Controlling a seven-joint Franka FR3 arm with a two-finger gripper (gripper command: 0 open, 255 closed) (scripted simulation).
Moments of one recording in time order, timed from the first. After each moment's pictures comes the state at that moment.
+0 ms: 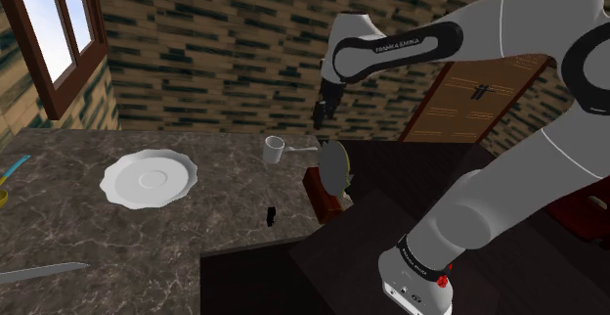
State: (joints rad) arm 0.01 -0.21 0.03 -2.37 -0.12 2.12 -0.18
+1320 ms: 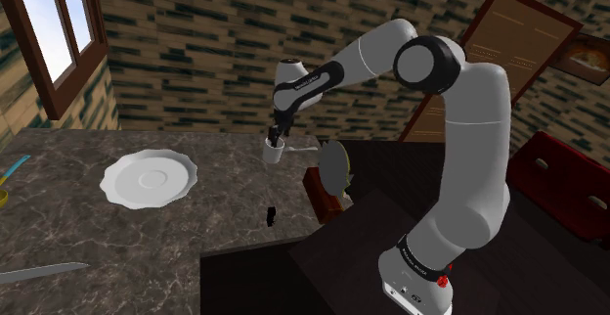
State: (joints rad) arm 0.00 0.58 0.02 -1.84 -0.15 2.35 -0.20
